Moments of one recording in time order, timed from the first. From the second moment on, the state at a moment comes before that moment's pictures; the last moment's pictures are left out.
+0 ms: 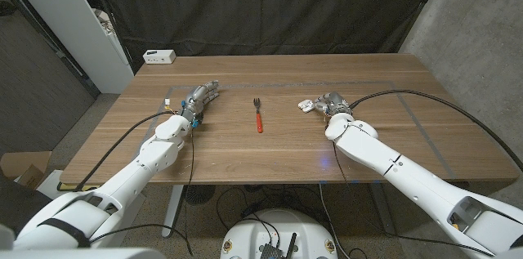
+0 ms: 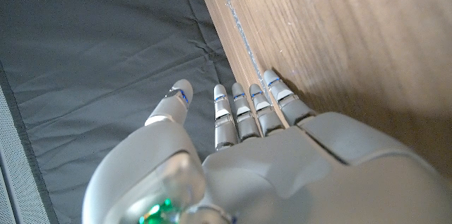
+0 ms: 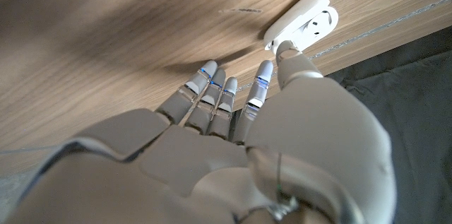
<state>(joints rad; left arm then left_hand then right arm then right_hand) 0.73 0.50 0.42 -1.06 -0.56 -0.26 -0.01 0.43 0.12 0.58 -0.15 0.20 0.43 -0.05 0.20 0.20 0.32 -0.04 0.24 0.26 0.27 -0.04 0.18 0.17 0.27 0.12 0.23 0.19 -0.76 -0.54 -0.71 -1.78 0.08 -0.82 -0.55 0.98 0.04 0.32 -0.17 0.18 0.77 -0.14 0.31 0.25 0.39 -0.05 0.24 0.39 0.38 -0.04 0.31 0.38 0.48 0.04 0.21 0.18</state>
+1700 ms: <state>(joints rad) 0.76 0.52 0.42 -1.15 -0.55 -0.21 0.04 0.43 0.13 0.58 -0.15 0.20 0.43 -0.05 0.20 0.20 0.32 -0.04 0.24 0.26 0.27 -0.04 0.18 0.17 0.27 0.12 0.23 0.20 -0.80 -0.54 -0.68 -1.76 0.11 -0.70 -0.50 1.06 0.05 0.31 -0.16 0.19 0.84 -0.18 0.33 0.26 0.40 -0.10 0.26 0.40 0.37 -0.05 0.32 0.39 0.49 0.03 0.21 0.18</state>
